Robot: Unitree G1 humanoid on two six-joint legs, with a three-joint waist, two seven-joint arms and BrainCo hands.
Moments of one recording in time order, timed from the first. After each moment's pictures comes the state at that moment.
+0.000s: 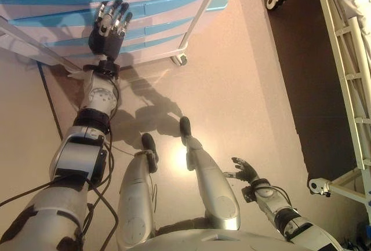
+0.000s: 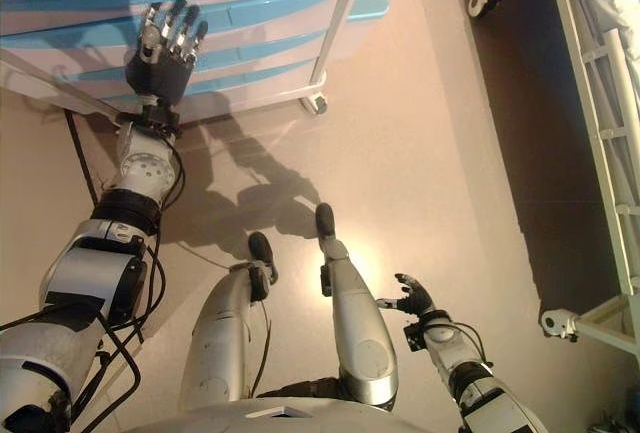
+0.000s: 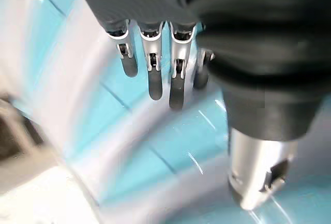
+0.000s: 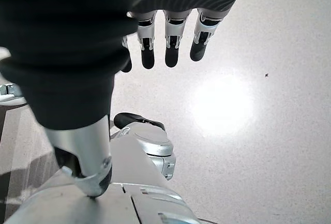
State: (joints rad) left arm -0.89 0.45 -0.13 1.00 -1.25 -0.20 -0.39; right arm -0.19 -0.29 0.41 1.04 0.19 -0.19 -0.03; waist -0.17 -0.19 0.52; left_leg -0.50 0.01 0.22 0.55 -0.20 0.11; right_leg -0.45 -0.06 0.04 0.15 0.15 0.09
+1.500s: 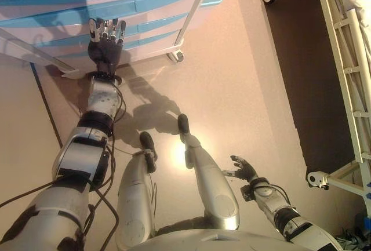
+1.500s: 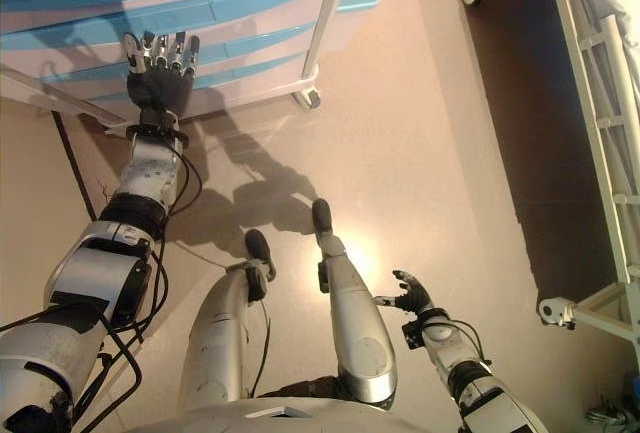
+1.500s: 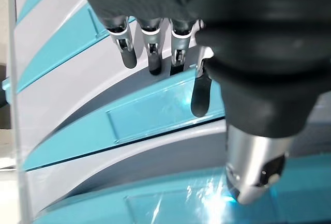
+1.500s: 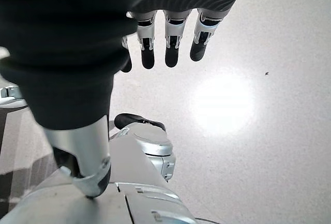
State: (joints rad) left arm -0.94 0.47 -0.16 0.93 -1.70 -0.24 -0.40; right arm -0.19 -0.29 0.43 1.04 0.19 -0.22 -0.04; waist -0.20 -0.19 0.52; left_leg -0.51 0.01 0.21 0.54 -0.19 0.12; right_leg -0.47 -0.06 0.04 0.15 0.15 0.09
